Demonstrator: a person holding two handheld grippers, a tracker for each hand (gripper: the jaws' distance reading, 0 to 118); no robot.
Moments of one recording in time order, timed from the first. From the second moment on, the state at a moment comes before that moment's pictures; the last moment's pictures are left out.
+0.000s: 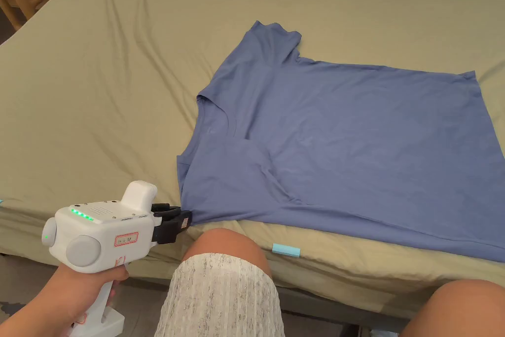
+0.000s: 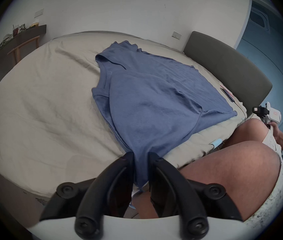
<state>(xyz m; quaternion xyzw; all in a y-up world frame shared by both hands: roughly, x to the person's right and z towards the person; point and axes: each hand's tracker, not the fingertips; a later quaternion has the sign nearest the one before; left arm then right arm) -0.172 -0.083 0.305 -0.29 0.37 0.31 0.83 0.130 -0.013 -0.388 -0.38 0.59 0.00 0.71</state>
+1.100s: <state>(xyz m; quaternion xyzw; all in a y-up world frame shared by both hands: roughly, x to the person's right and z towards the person) -0.199 0.004 0.282 -0.17 0.36 0.36 0.84 0.040 -0.116 -0.410 -0.35 0.60 0.21 0.69</state>
